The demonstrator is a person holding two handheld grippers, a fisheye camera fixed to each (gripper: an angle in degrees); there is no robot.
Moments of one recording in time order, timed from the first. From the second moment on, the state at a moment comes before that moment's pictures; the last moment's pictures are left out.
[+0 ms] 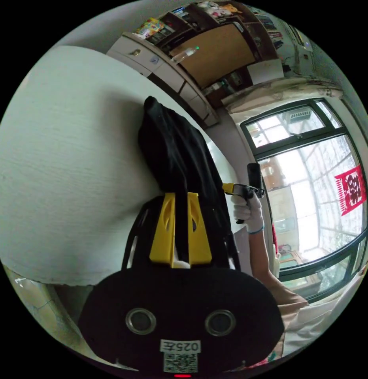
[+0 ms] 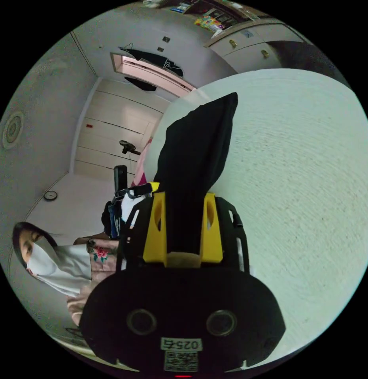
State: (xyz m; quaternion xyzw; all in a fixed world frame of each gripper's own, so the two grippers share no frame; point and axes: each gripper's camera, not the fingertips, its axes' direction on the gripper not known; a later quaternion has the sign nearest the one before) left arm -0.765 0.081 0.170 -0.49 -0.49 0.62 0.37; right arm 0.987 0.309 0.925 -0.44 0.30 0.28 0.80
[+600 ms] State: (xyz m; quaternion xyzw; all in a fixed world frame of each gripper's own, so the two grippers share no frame) left arm -0.630 0.215 0.169 -0.76 -0.22 0.52 0.32; right arm 0.829 0.240 0.895 -0.28 0.06 0.22 0.93
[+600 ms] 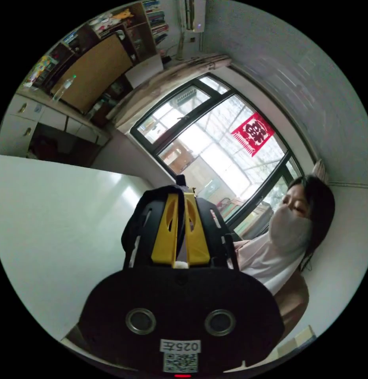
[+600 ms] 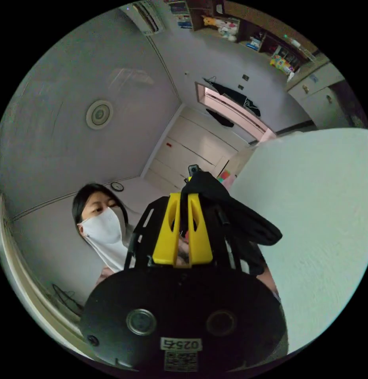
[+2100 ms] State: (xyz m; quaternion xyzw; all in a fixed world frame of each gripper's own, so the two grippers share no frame) left arm -0.884 0.178 0.219 -0.58 -0.46 0.66 0.12; right arm 0.889 0.367 0.909 -0.28 0.51 0.15 0.80
